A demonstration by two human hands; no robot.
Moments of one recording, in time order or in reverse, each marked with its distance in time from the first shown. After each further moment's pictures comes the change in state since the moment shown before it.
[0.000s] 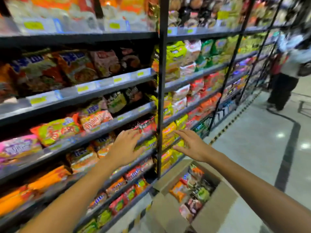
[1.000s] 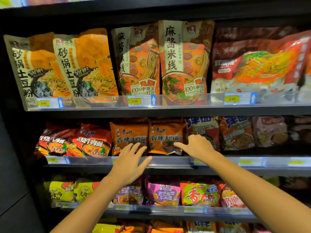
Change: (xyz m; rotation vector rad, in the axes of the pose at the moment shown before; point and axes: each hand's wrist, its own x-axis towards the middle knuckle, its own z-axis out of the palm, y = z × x) left_hand -0.237 -0.329 -0.201 0.196 0.209 -0.922; right_hand 0.361 -0.485 0.017 -0.035 0.035 -0.400
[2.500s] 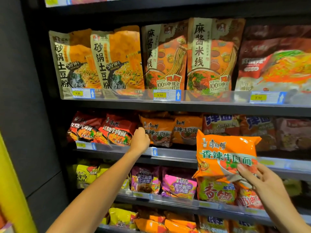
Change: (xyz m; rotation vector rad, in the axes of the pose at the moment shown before) left_hand 0.046 -0.036 -0.015 -0.356 0.251 -0.441; right_hand -0.164 0.038 -0.003 1.168 0.218 0.242
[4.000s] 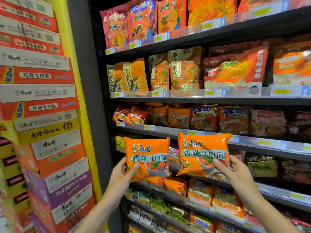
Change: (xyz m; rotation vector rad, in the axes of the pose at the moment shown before) left_hand -0.457 0.133 -0.076 -0.739 0.172 -0.194; right_hand -0.092 0.035 -0.198 0.114 -0.451 -0.133
